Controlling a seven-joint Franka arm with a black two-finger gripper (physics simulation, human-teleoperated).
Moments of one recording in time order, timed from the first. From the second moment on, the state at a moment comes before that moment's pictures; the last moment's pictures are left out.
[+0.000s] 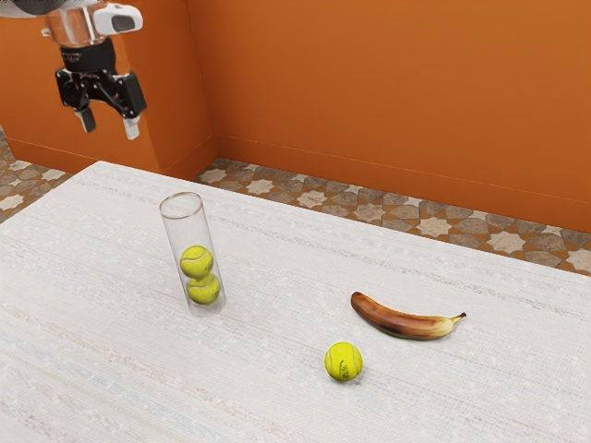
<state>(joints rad) 0.06 0.01 0.10 -1.46 0.01 1.43 0.09</state>
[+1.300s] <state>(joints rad) -0.24 0.29 -0.26 -1.86 0.08 2.07 -0.26</state>
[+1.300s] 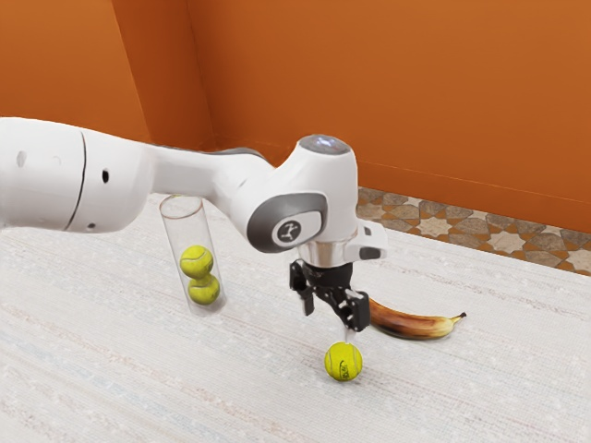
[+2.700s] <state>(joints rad) -0.27 0.27 -0.19 -1.86 0.15 2.15 -0.78</state>
